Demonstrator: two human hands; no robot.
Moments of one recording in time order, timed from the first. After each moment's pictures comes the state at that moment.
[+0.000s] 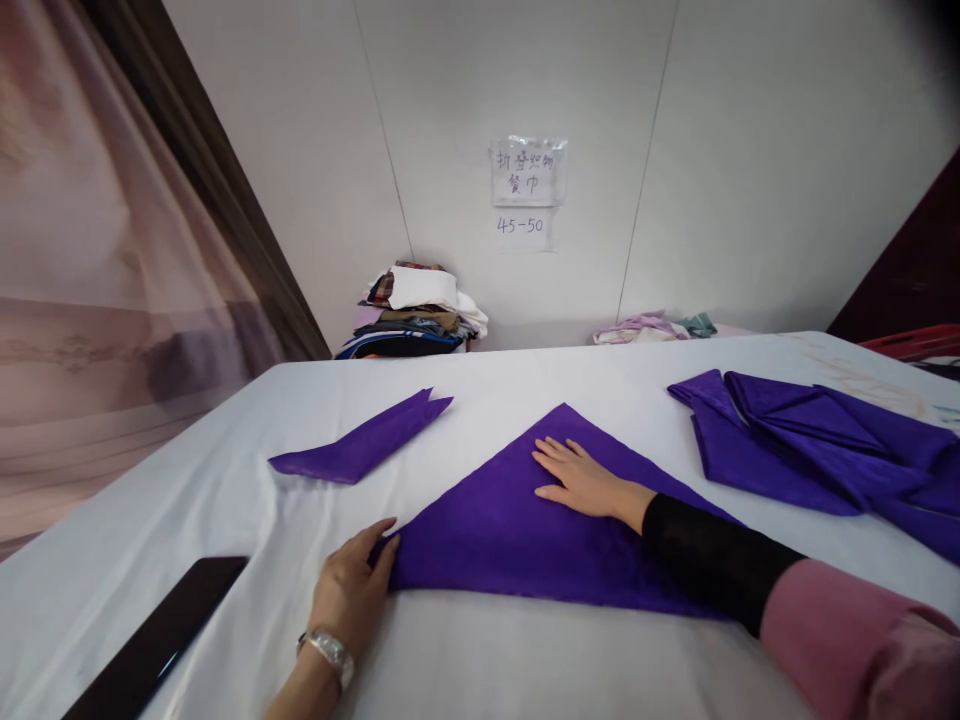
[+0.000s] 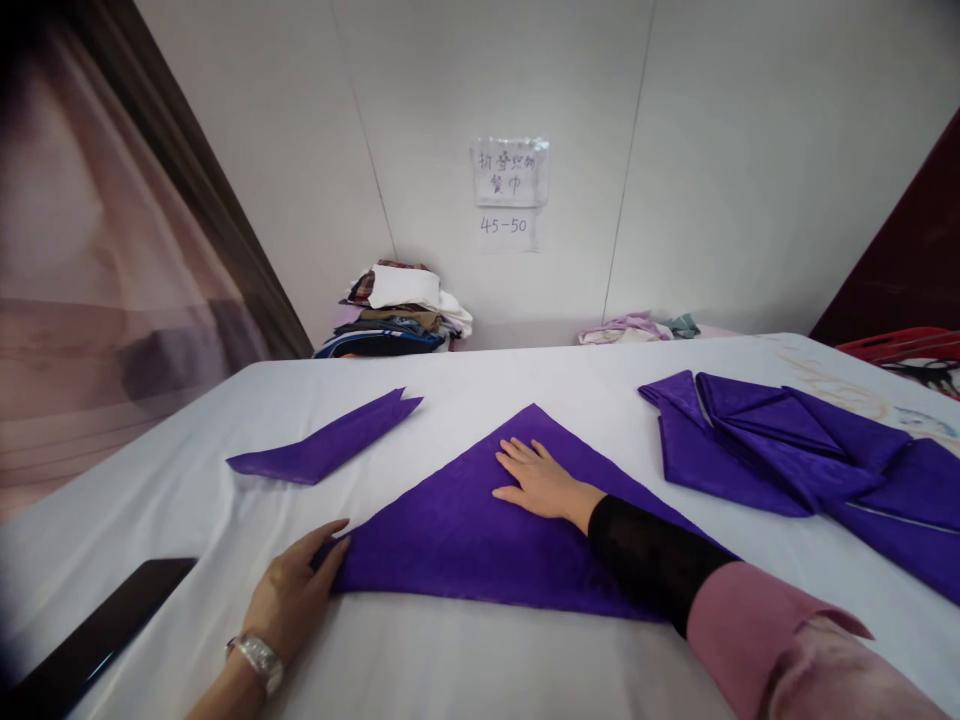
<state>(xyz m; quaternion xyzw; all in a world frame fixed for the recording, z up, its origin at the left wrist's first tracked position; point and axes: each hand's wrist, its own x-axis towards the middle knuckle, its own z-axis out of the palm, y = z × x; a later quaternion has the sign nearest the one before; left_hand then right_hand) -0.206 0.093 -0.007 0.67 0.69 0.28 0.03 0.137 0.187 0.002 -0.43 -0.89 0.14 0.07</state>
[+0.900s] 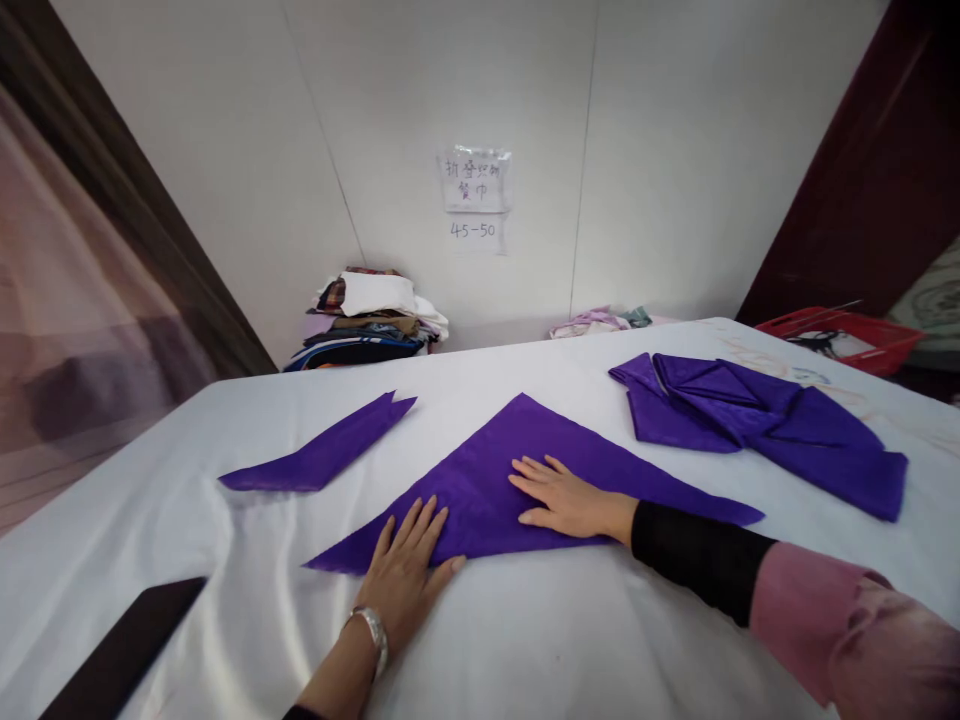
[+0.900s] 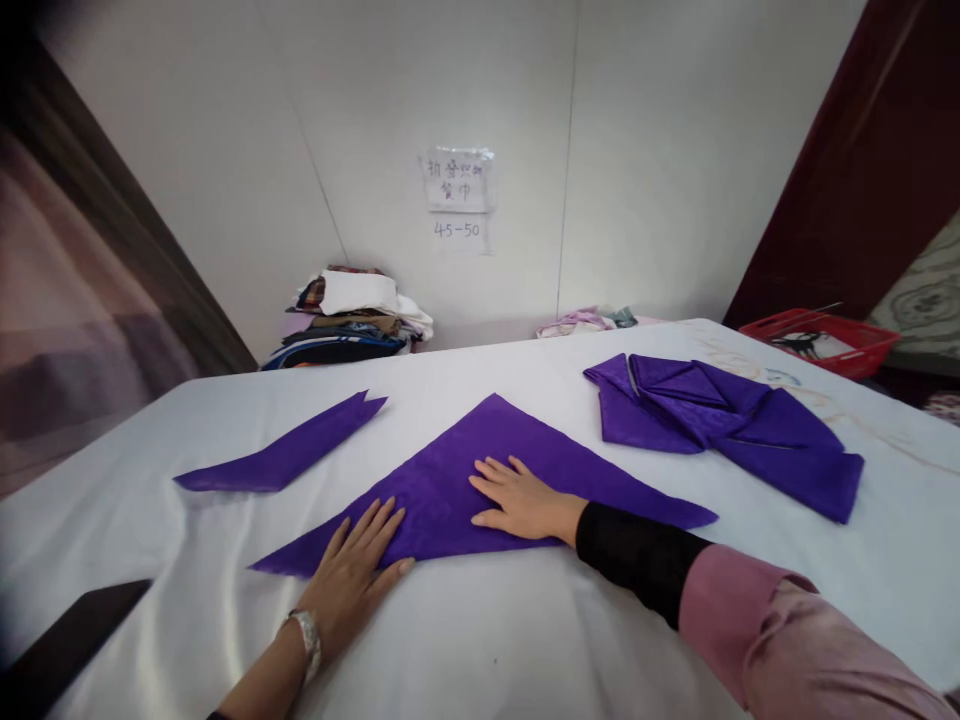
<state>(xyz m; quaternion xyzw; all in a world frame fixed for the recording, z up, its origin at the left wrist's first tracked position) -0.143 0.081 -0.019 0.85 0.52 0.07 0.01 0.154 0.115 0.012 -0.43 -0.88 0.21 0.06</state>
